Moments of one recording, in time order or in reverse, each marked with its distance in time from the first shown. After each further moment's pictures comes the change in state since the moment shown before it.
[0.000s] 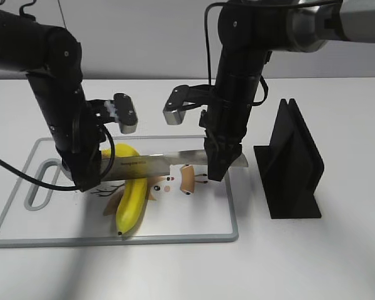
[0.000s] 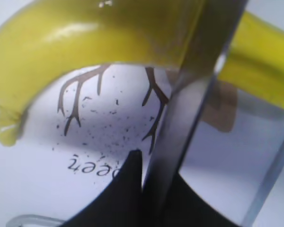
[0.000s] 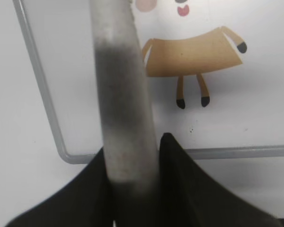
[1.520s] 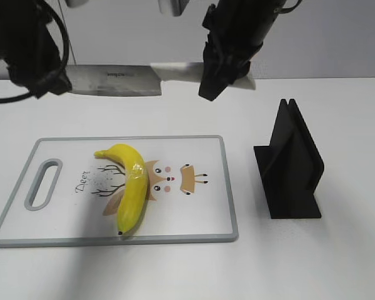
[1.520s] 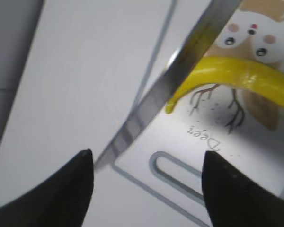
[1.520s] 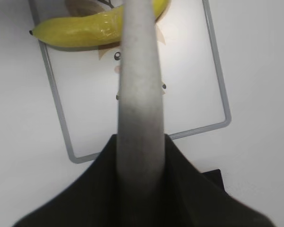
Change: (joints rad) left arm -0.007 -0.444 -0.019 0.139 -0.012 -0.156; right arm 0.014 -0.306 -0.060 -0.006 0.004 0.113
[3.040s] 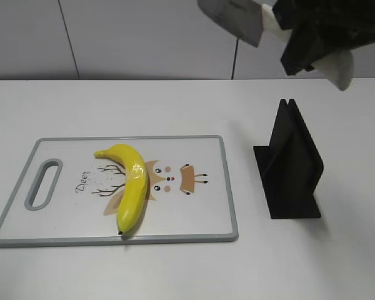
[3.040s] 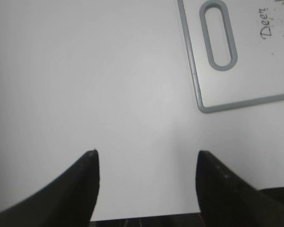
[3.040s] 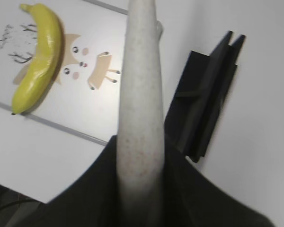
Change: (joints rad) left arm 0.305 -0.669 0.427 0.115 0.275 -0.690; right arm -0.002 -0.482 0.374 -0.190 -0.118 0.963
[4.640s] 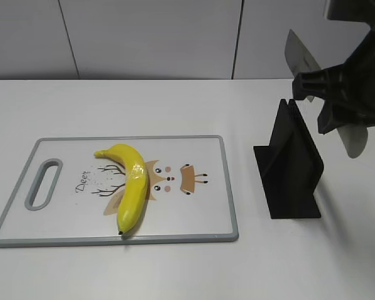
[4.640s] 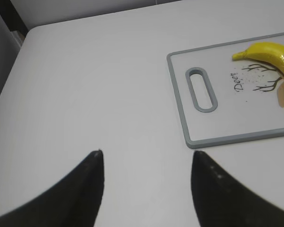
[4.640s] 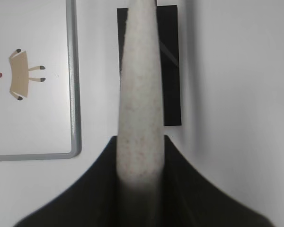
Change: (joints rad) left arm 0.000 -0.909 0.447 -0.033 -0.134 -0.016; right arm 0.000 -0.071 0.353 -0.250 -0.188 0.534
